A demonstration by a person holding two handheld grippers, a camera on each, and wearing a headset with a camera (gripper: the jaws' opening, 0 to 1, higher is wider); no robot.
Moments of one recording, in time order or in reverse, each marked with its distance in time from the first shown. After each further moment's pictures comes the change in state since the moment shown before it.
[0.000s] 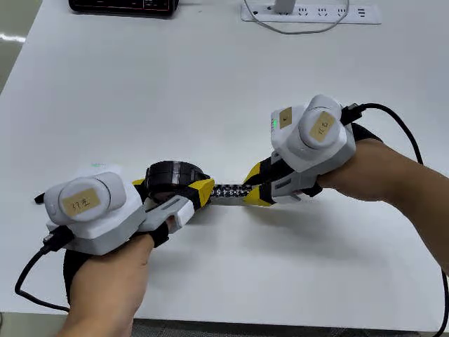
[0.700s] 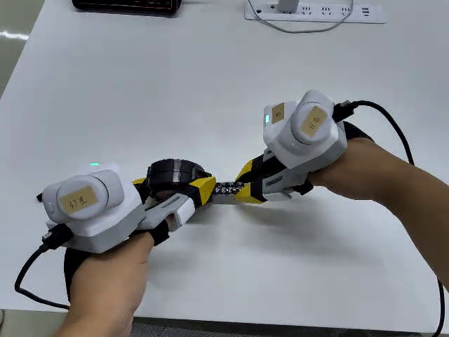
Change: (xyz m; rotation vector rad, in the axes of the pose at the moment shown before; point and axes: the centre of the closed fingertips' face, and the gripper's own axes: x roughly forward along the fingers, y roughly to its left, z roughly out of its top) left arm -0.001 0.001 0.000 -0.021 -0.005 -0.009; right arm 0.010 0.000 0.014 0.017 -0.026 0.010
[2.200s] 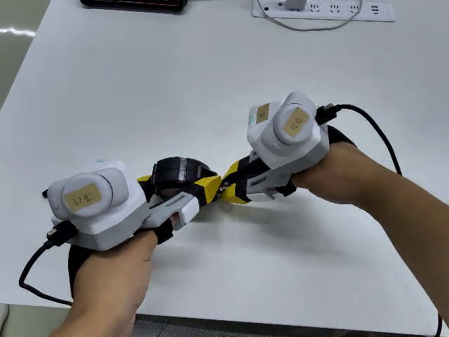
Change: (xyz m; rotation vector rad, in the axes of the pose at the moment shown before) left arm 0.000 0.000 0.000 -0.001 -0.001 -0.010; right arm 0.022 0.004 0.022 0.020 -0.045 0.011
